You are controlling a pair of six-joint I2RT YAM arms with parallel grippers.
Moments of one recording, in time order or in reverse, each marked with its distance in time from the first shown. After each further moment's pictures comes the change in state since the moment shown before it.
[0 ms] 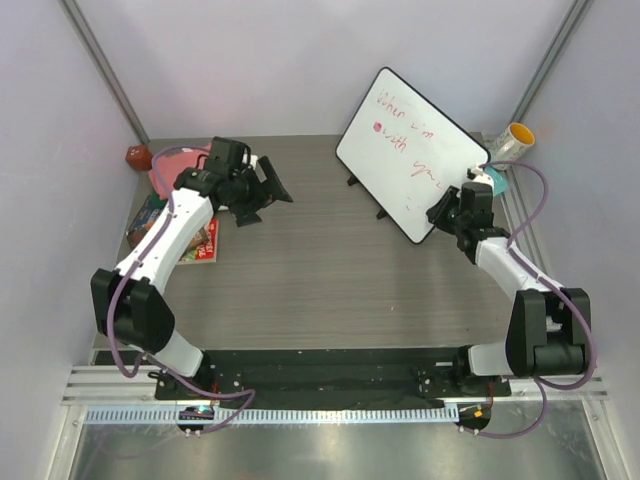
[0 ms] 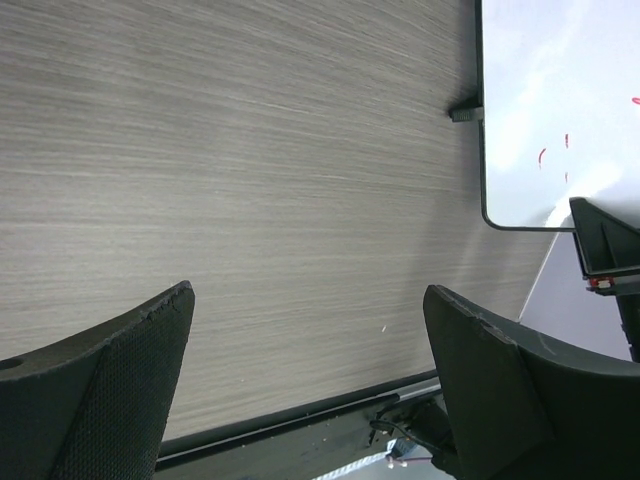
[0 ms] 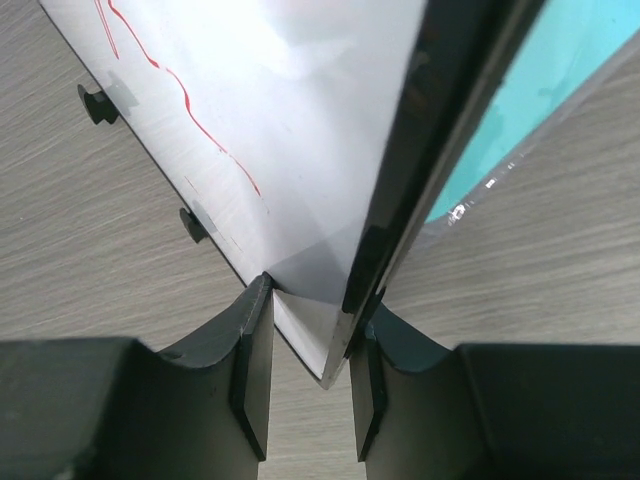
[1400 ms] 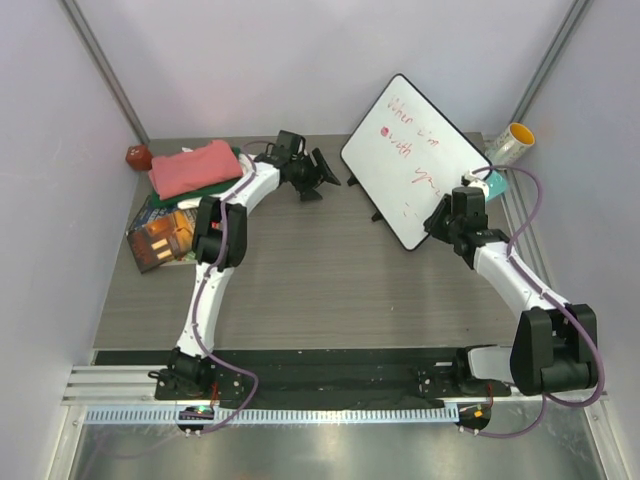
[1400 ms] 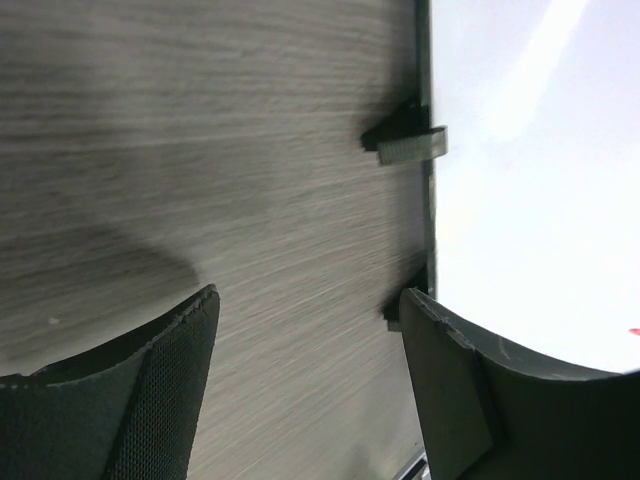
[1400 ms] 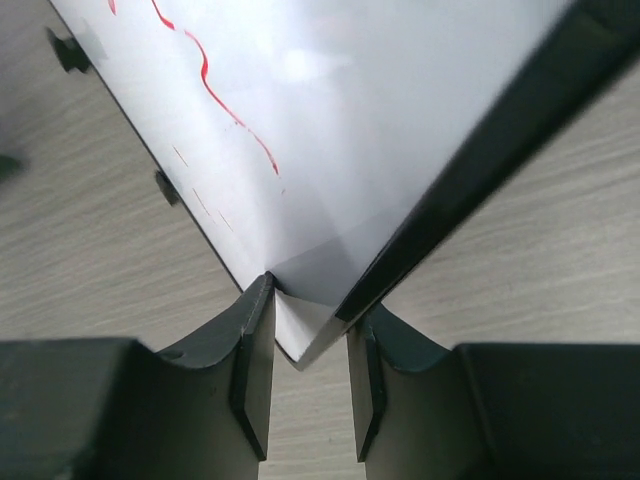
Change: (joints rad) left arm -0.051 0.943 0.680 0.298 0.247 -0.068; right arm 0.086 -0.066 0.034 -0.188 0.090 0.045
